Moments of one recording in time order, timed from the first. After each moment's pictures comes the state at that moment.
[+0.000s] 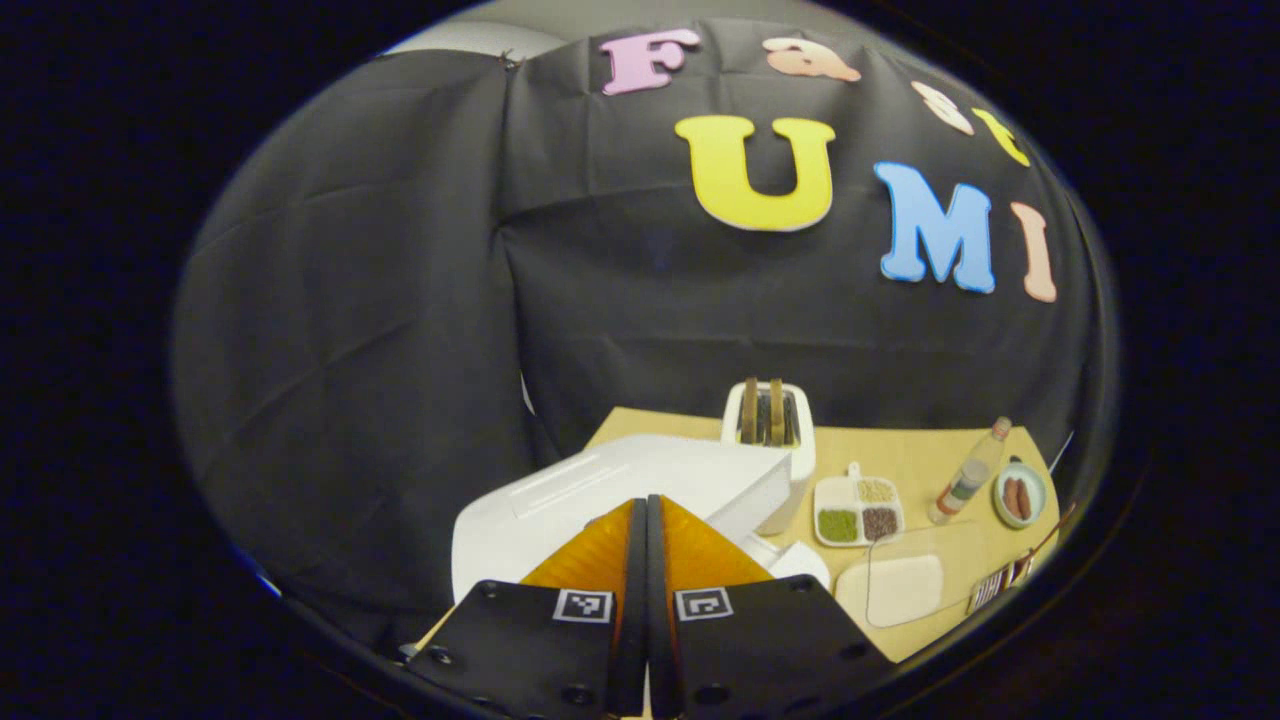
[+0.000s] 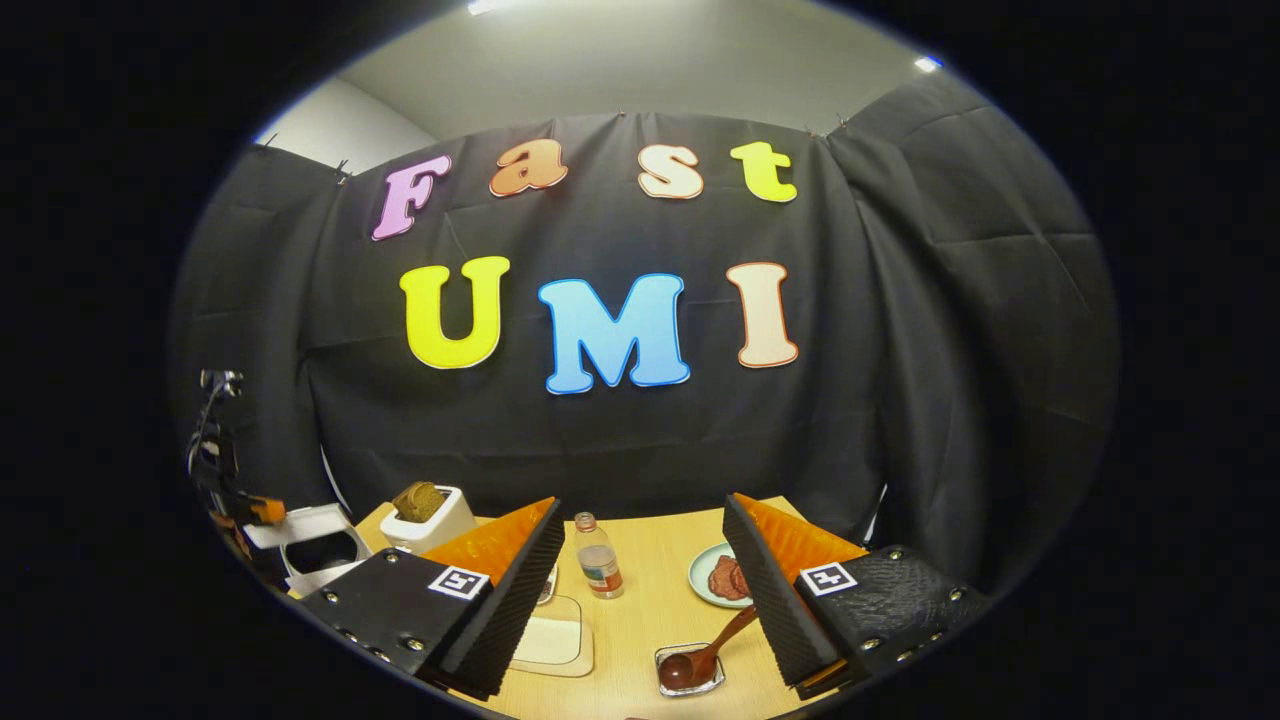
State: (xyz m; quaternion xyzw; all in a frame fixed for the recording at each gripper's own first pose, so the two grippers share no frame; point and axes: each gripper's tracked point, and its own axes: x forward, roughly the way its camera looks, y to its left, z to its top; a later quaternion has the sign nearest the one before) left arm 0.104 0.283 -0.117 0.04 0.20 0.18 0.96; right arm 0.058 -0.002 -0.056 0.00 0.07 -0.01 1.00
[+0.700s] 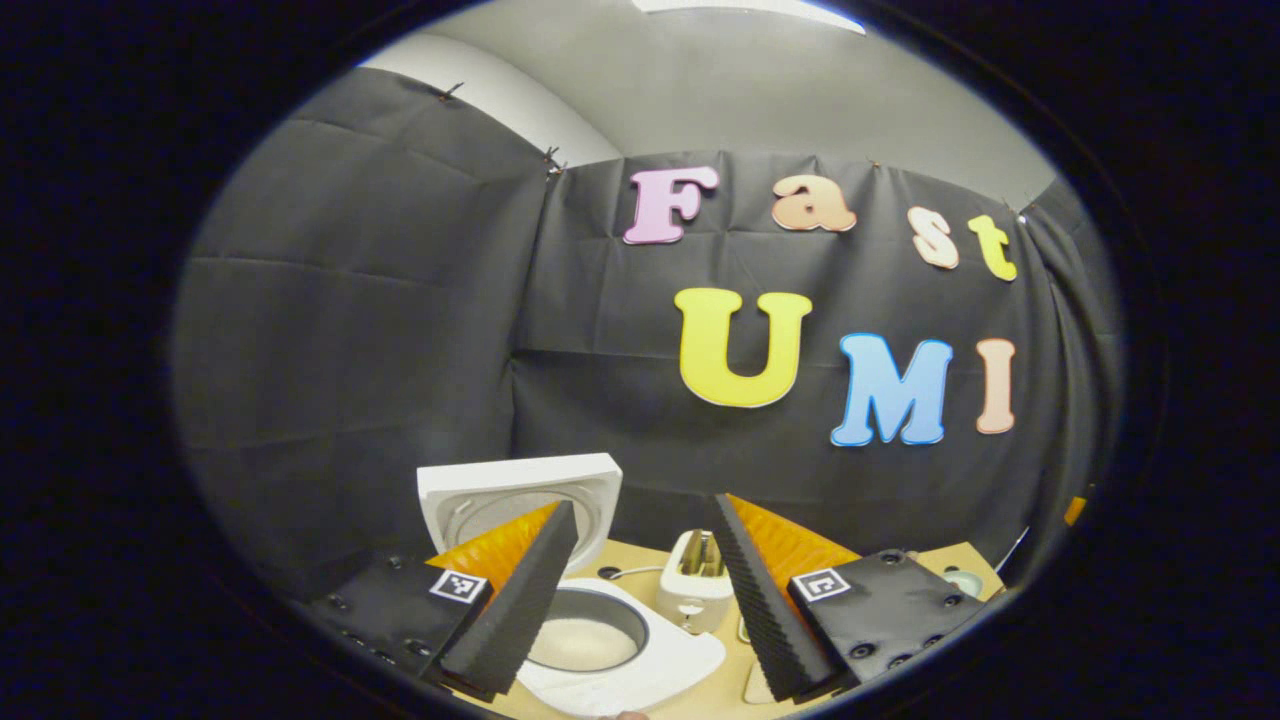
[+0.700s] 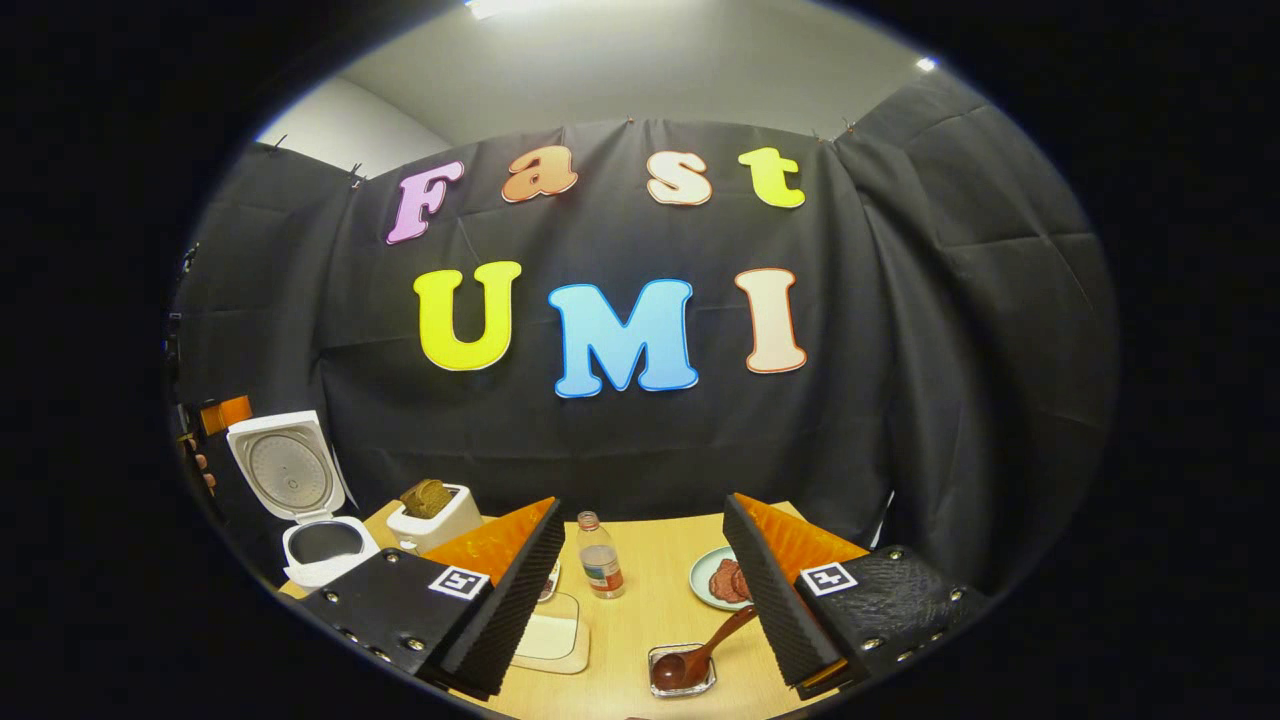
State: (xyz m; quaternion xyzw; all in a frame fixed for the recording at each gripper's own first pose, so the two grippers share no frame) left arm 0.049 0.209 0.001 0.02 0.01 0.14 0.99; right arm 0.052 -0.026 -0.064 0.00 0.06 0.00 1.00
